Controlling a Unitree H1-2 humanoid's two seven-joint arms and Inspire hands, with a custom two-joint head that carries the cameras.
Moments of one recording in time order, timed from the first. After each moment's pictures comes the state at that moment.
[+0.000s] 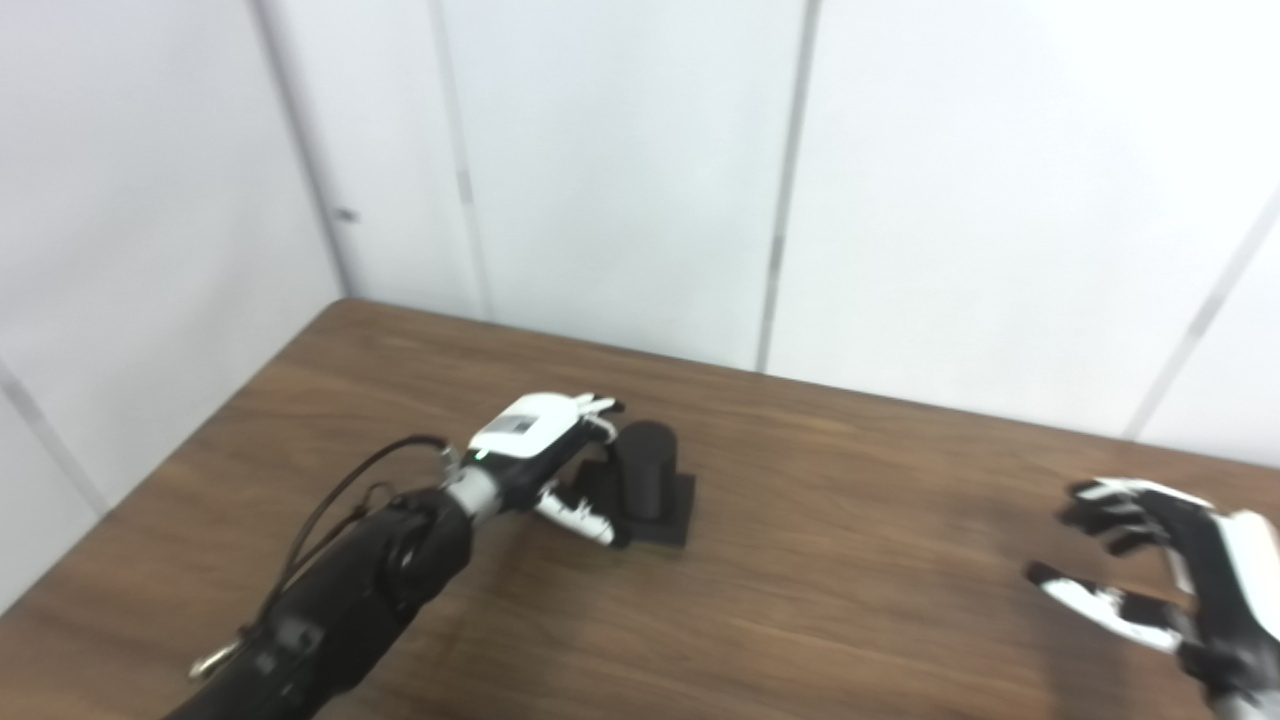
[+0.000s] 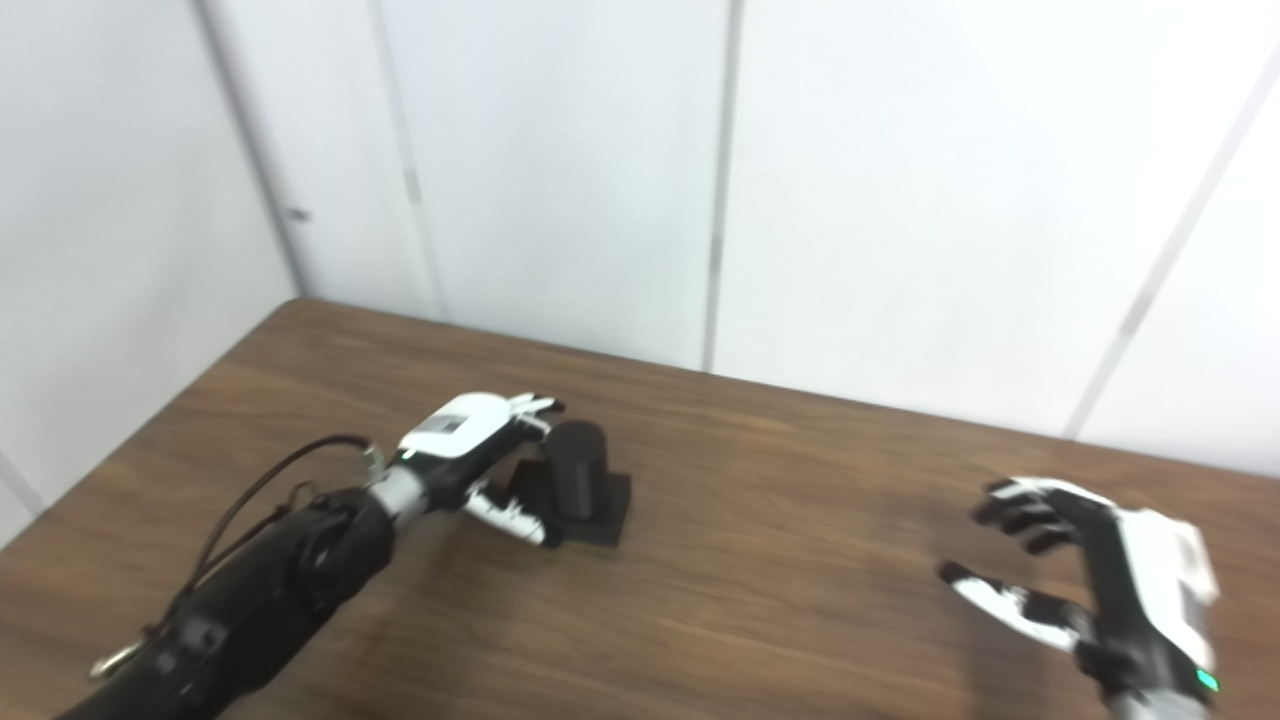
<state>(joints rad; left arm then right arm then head) -0.38 0.55 -0.34 0.25 0.62 -0.10 -0.12 -0.12 -0.24 0.02 -0.23 -0.52 0.09 0.01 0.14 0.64</state>
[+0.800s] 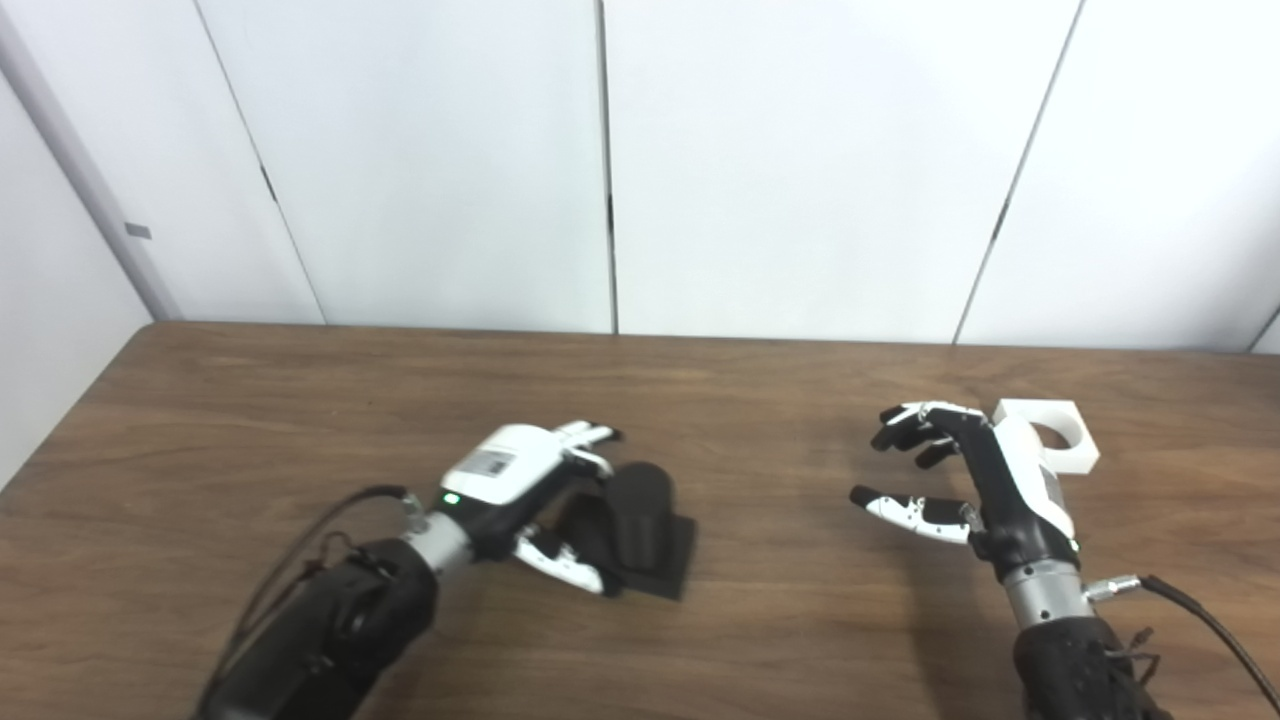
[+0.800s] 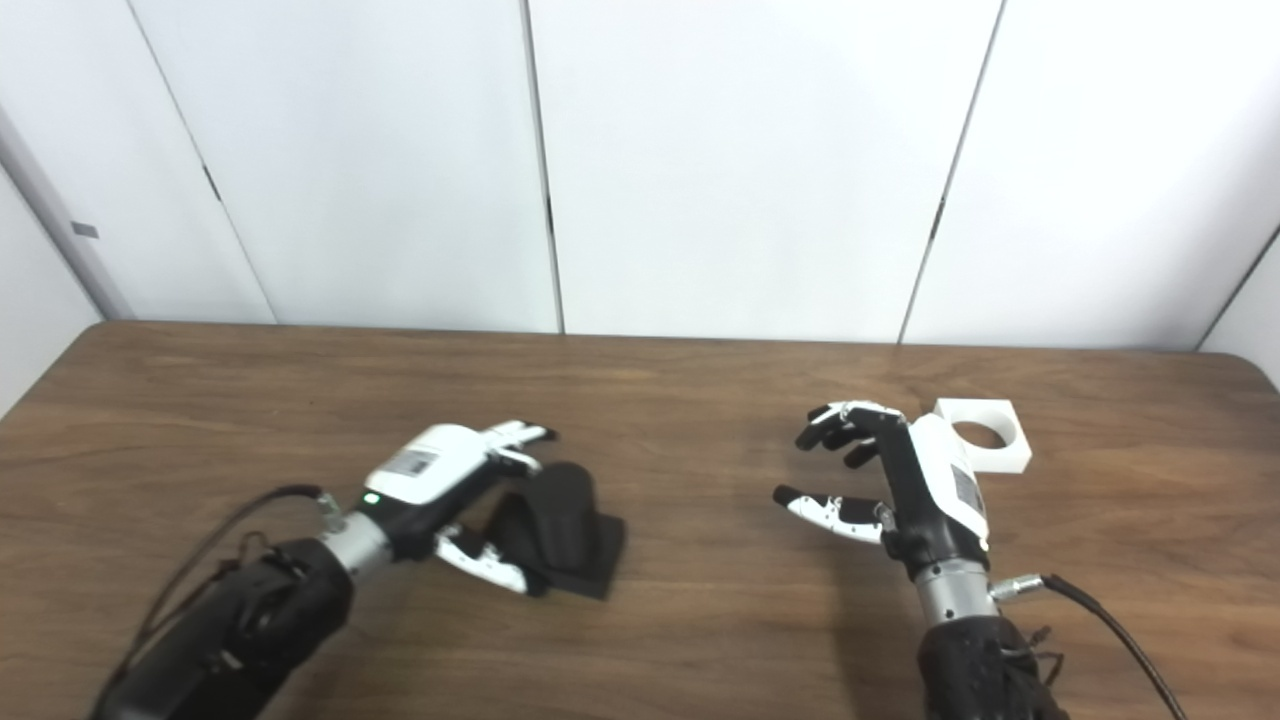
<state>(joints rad) -0.37 0.42 -0.45 0.17 0.68 -0.18 -0.16 -0.13 -0.19 0.06 -0.13 -0.56 0.06 -0.07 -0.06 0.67</state>
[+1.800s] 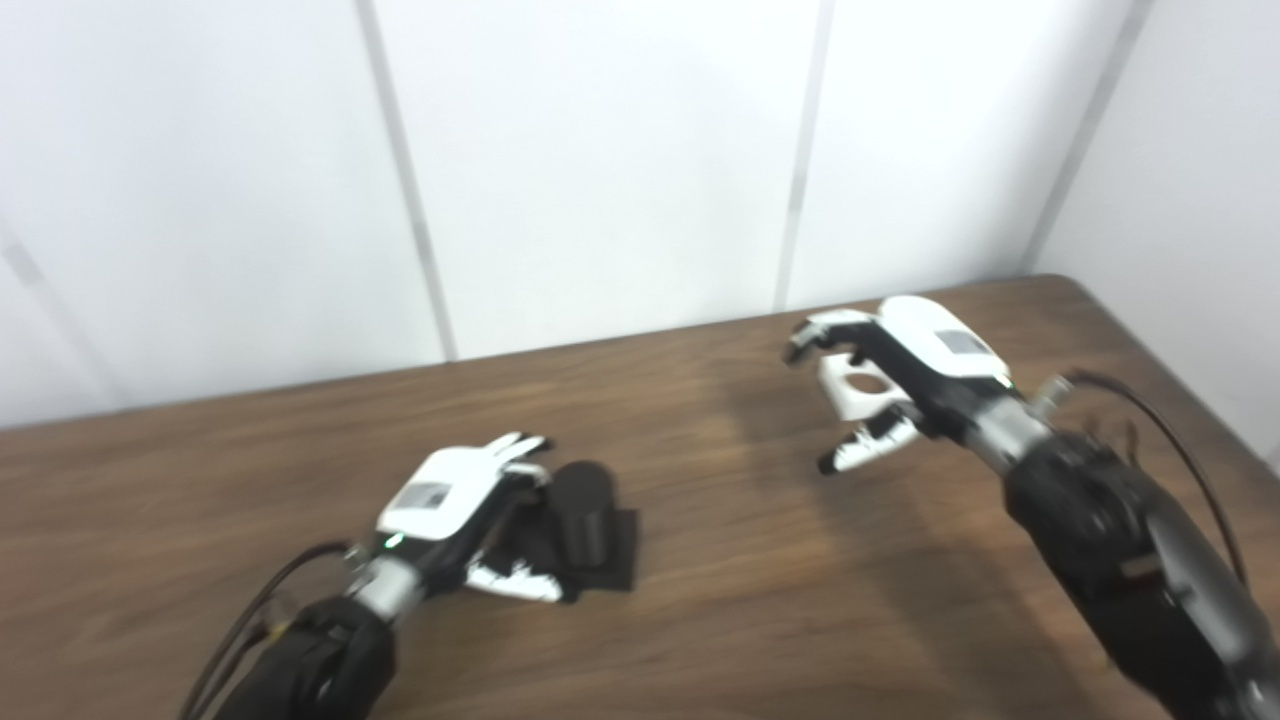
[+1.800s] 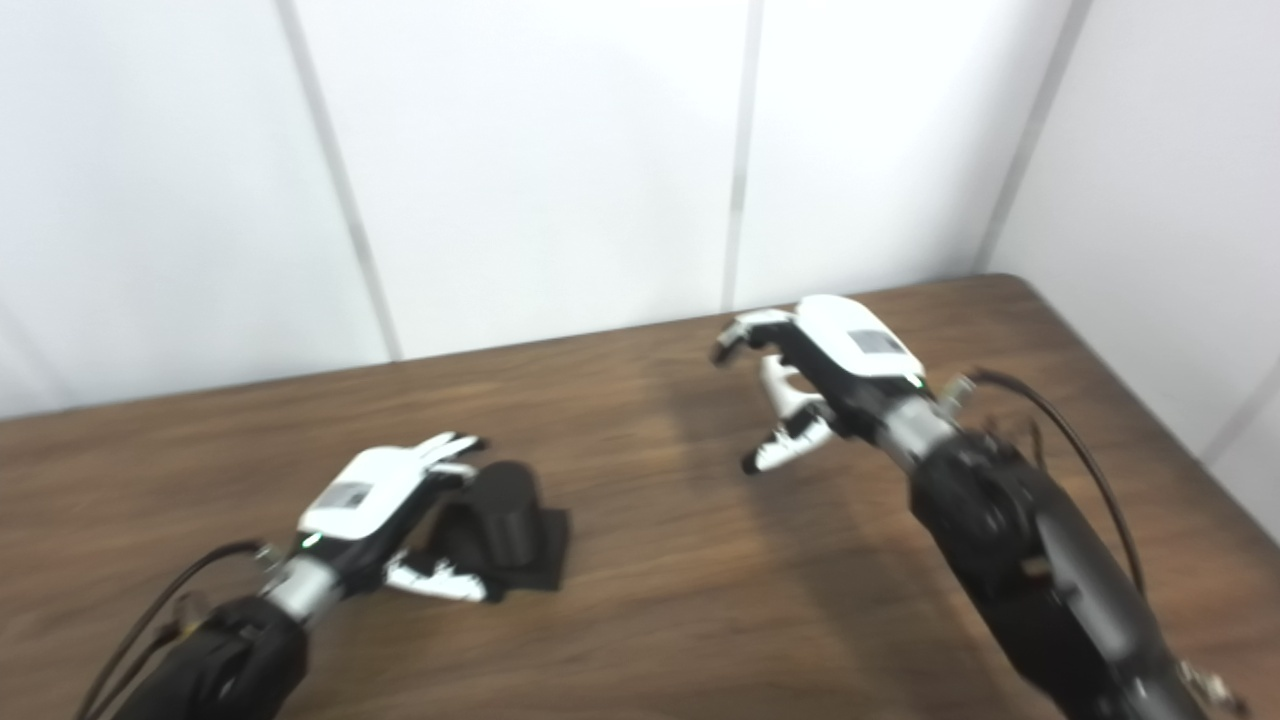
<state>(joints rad) -0.46 0.31 -0.56 0.31 0.78 -0.13 -0.03 -0.25 -0.62 0.06 -0.31 -0.66 0.20 0.36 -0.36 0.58</state>
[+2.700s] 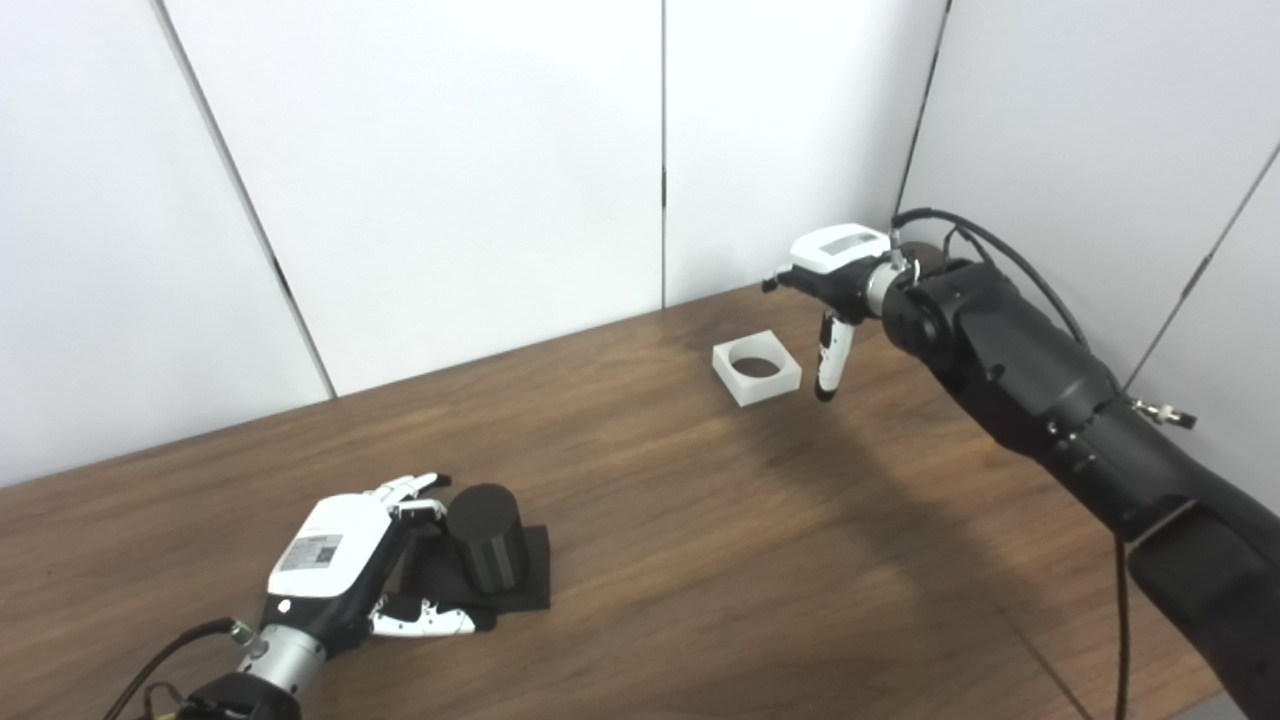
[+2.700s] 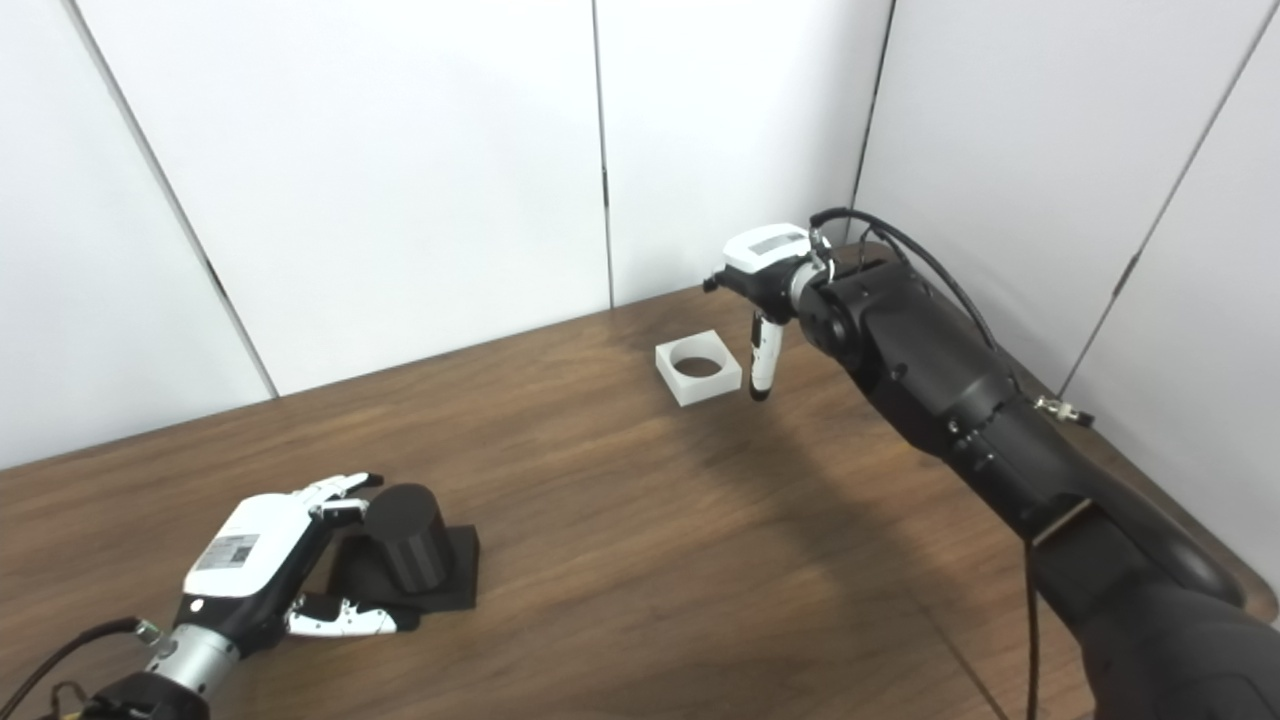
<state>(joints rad) -0.44 0.33 -0.56 0.33 0.78 -0.18 0.04 -0.57 -0.76 0.26 0.12 -0.95 0.28 0.65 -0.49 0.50</state>
